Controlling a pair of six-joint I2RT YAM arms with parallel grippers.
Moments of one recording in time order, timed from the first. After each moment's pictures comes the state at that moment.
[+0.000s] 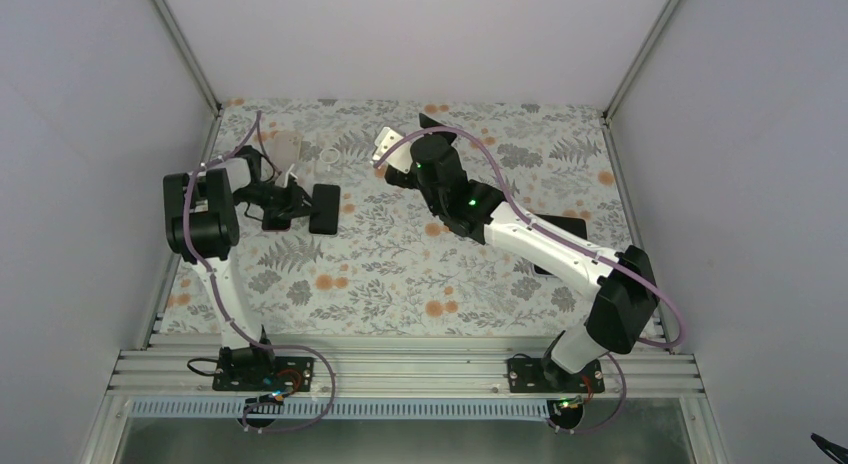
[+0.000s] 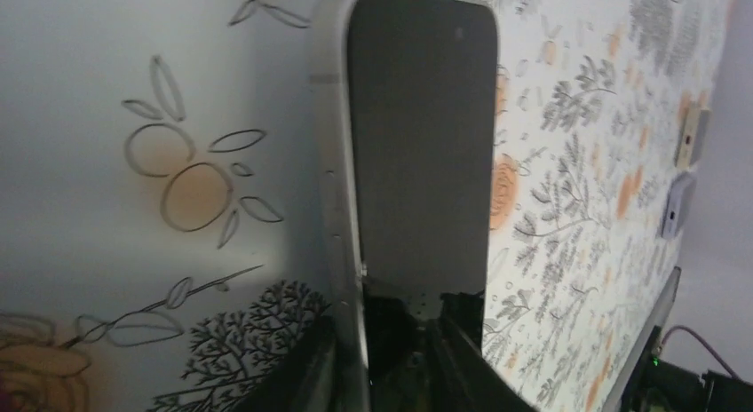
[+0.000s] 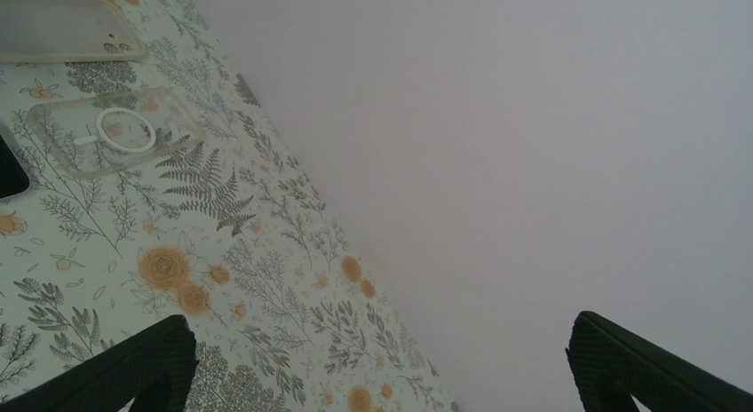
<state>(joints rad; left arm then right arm) 0.17 2.10 1.35 -0.79 0.83 0.14 0.88 1.57 1.35 -0.07 0.53 -0.70</state>
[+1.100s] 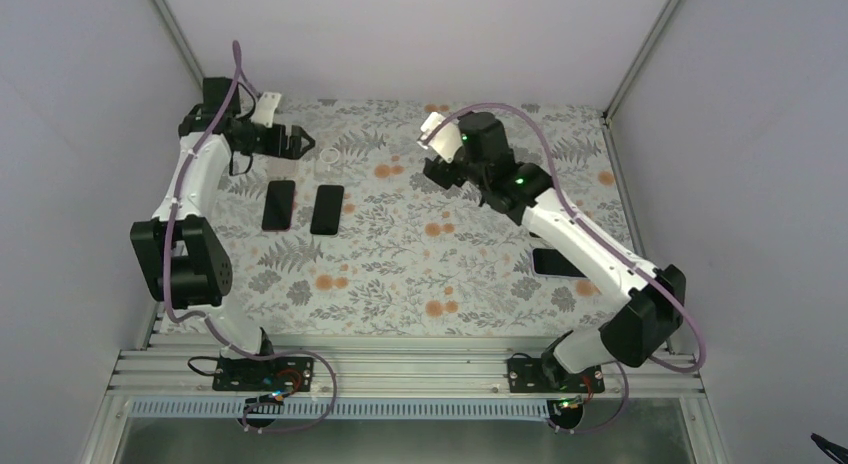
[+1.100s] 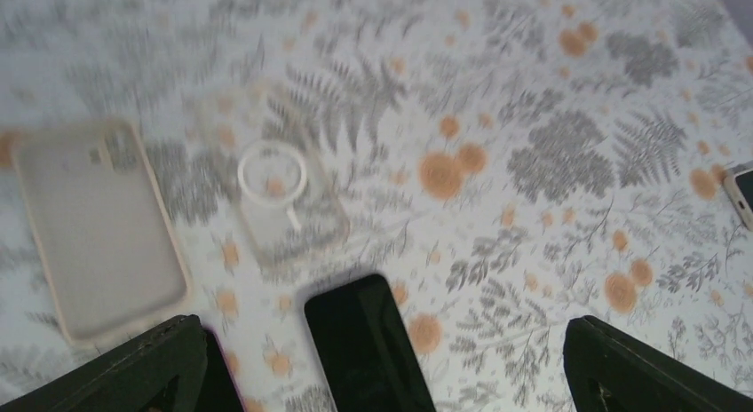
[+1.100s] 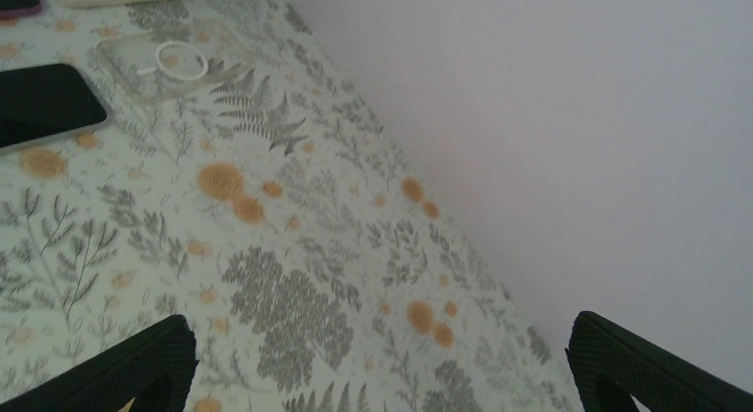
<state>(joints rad) 0.12 1.73 1.54 -0.79 0.57 0.19 0.68 1.47 1.39 -0.38 0.26 -0.56</state>
